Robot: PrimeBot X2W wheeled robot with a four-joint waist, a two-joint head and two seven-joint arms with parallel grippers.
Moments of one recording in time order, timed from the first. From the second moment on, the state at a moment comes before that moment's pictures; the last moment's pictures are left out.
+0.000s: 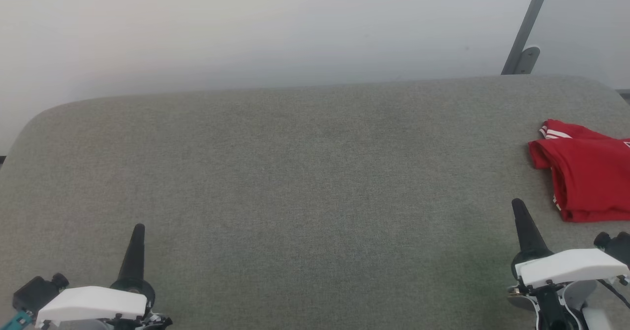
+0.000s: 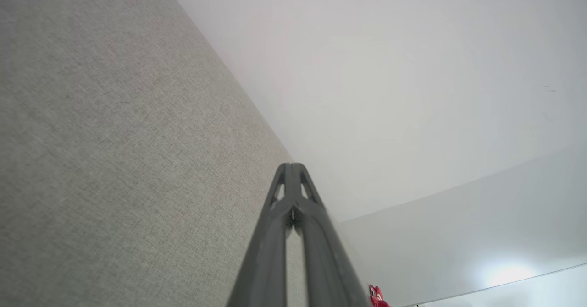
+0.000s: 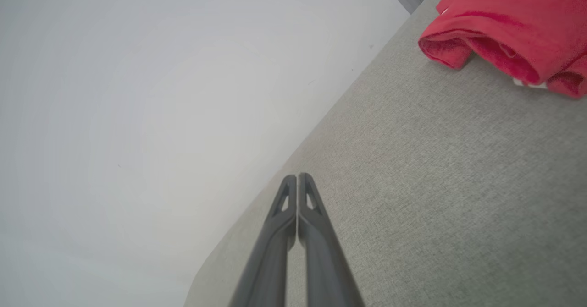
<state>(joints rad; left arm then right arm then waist) -0.02 0.13 0.13 0.23 -1.18 -0.13 -0.03 -0.11 -0.08 -0.09 0.30 1.03 0.13 -0.03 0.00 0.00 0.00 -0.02</state>
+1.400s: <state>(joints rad) -0.08 0.08 0.12 0.24 -1.48 -0.13 0.07 -0.11 -0.06 -0.11 0.26 1.42 0.13 0.07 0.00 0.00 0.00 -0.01</state>
